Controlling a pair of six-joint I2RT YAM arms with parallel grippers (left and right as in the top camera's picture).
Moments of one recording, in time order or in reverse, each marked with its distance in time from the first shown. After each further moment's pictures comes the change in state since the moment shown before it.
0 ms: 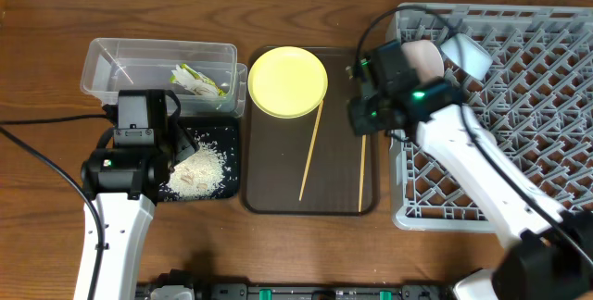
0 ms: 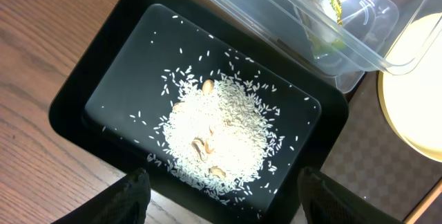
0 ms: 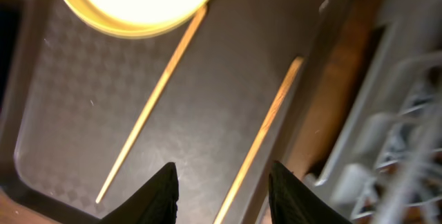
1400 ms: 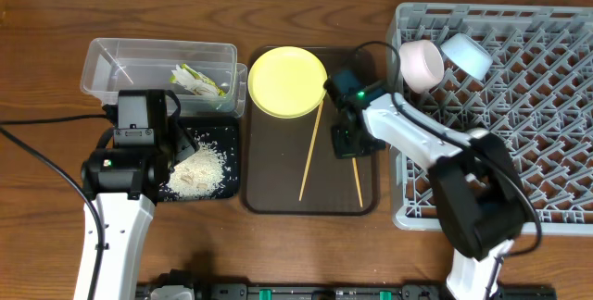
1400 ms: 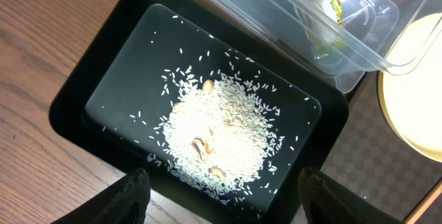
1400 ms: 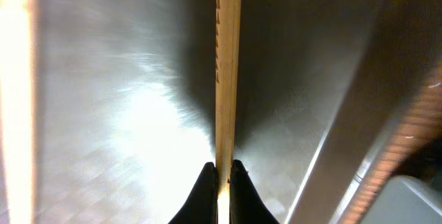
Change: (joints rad) left arm 0.000 0.000 0.000 0.000 0.000 0.000; right arm 0.039 0.286 -0.002 -0.022 0.024 0.177
